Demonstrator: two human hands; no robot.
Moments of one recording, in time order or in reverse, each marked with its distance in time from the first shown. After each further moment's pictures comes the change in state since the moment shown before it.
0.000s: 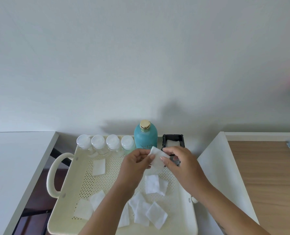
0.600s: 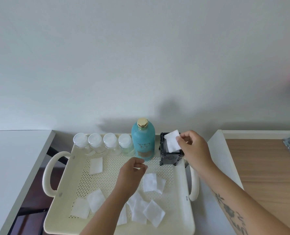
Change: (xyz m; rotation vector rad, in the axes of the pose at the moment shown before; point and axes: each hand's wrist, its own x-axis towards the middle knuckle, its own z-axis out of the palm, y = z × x) left_hand 0.009 -0.049 -0.011 0.460 0.114 -0.049; right_hand 0.038 0.021 -0.021 0.125 0.206 0.341
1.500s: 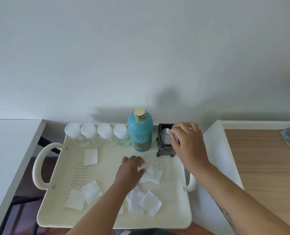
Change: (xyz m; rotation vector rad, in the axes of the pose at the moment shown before) left_hand 0.020 -0.047 0.022 0.581 -0.105 0.283; right_hand 0.000 0.022 0.016 -0.624 0.110 -0.616
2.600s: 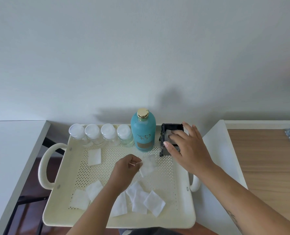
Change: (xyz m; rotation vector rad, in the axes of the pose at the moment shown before) left_hand -0.013 -0.007 -0.035 -0.470 0.023 -0.212; right_hand -0.010 0.006 0.004 -0.051 -0.268 -0.036
